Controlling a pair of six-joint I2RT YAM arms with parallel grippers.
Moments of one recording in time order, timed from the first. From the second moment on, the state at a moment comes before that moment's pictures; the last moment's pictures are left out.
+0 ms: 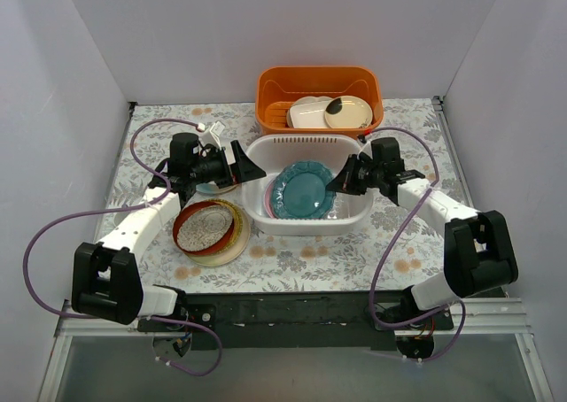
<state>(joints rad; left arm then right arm) -0.23 1.32 0.91 -0.09 0.69 -0.59 0.31 1.46 0.89 -0.12 -0.51 0.61</state>
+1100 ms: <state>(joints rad) -0.23 1.34 0.90 -0.06 0.70 -0.60 0.39 1.53 1.01 -0.31 -0.37 0.48</state>
